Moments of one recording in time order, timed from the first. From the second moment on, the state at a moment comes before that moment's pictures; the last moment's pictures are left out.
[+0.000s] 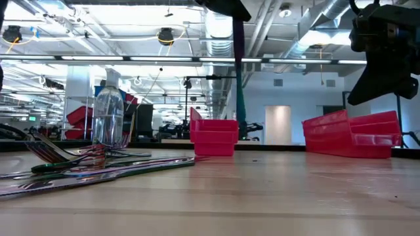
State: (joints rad) left arm -0.12 1.67 1.49 -0.36 -0.40 0.38; right arm 0.57 1.06 0.54 -0.49 0.61 1.21
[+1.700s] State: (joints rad) left arm 0.05 1.85 1.47 -0.54 -0.36 0.36; right arm 0.57 1.13 0.54 -0.27 0.63 1.11
